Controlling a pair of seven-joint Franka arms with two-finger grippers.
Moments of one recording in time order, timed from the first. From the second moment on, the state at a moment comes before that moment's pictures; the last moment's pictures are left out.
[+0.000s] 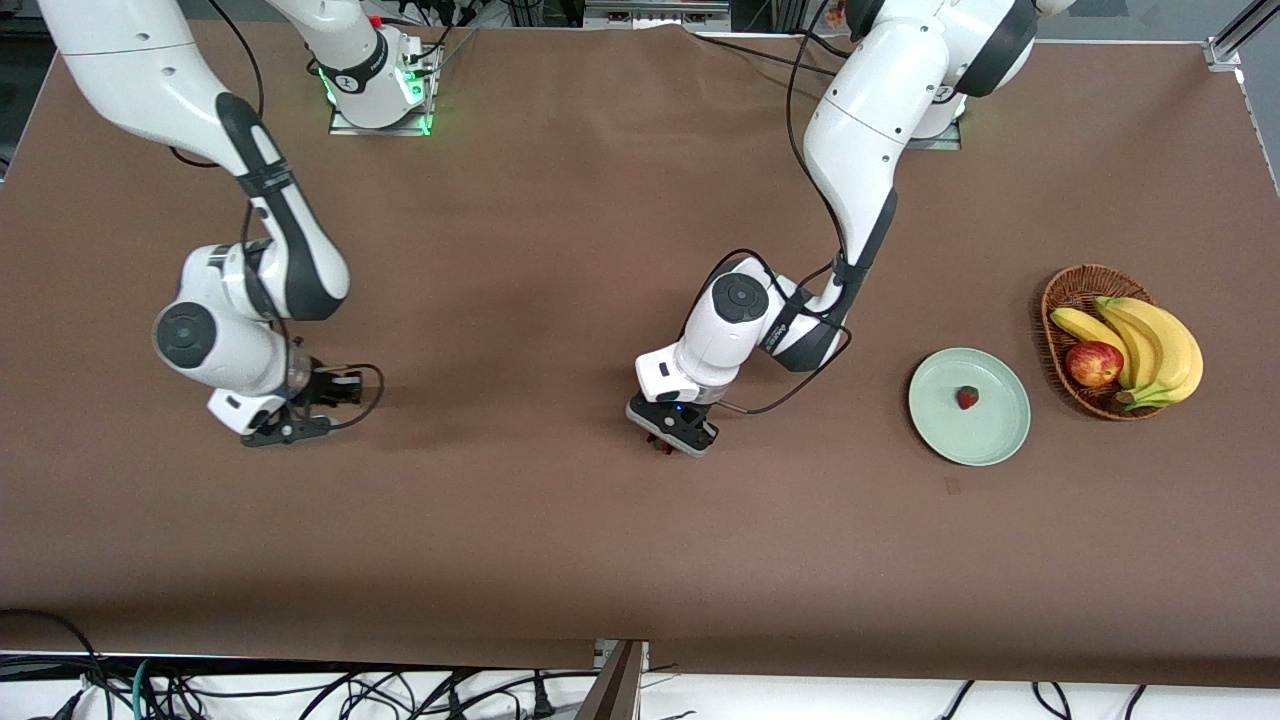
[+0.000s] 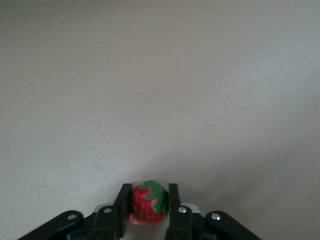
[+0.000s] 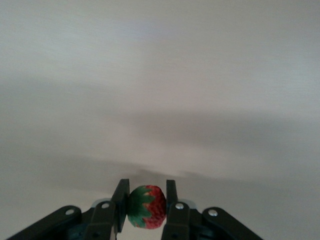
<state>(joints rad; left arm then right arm) -0.58 0.96 -0.04 -1.40 0.00 2.77 -0.10 0.05 0.54 0.08 -1.89 -0.02 2.39 0.00</state>
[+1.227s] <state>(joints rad) -0.10 0.71 -0.02 -1.43 0.01 1.75 0.75 0.66 0.85 0.10 -1.38 0.01 2.49 1.17</state>
